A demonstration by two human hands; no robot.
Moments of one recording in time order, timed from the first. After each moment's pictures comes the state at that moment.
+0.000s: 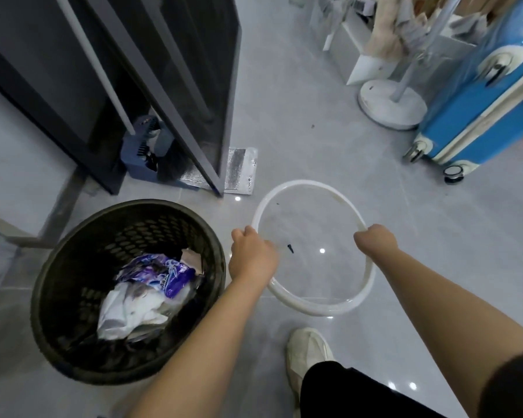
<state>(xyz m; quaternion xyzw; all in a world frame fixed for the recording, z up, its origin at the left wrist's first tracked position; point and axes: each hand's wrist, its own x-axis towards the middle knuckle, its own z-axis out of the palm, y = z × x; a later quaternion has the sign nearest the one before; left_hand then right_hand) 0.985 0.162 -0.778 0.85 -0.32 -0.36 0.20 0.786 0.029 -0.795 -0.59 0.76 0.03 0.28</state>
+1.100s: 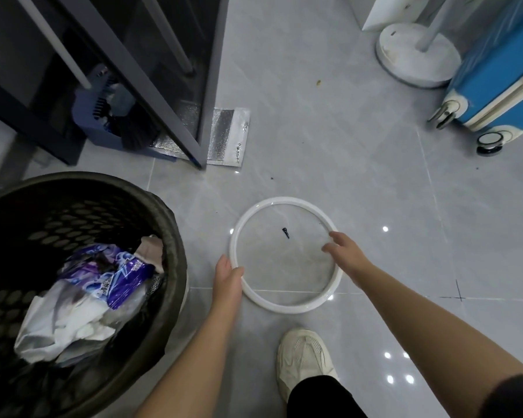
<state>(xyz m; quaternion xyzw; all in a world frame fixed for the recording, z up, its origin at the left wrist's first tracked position) 0.966 0.183 -0.963 0.69 0.04 -0.50 0.52 0.781 0.037 -0.928 -0.52 0.67 -0.02 0.53</state>
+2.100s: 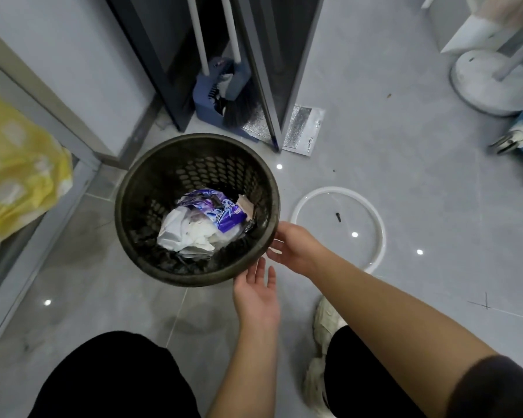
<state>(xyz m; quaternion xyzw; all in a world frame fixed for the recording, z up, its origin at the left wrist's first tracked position) 0.962 0.314 -0.825 0.36 0.38 -0.36 0.77 0.956 0.206 -0.812 -0.32 0.51 0.00 0.79</state>
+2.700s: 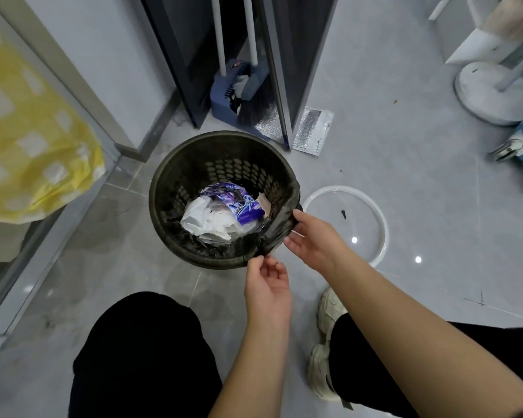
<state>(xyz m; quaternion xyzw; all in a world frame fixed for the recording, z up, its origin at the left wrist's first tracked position) 0.960 0.341 -0.764 0.29 0.43 -0.36 0.78 0.947 0.233 -0.757 -0.27 0.56 -0.09 0.78</state>
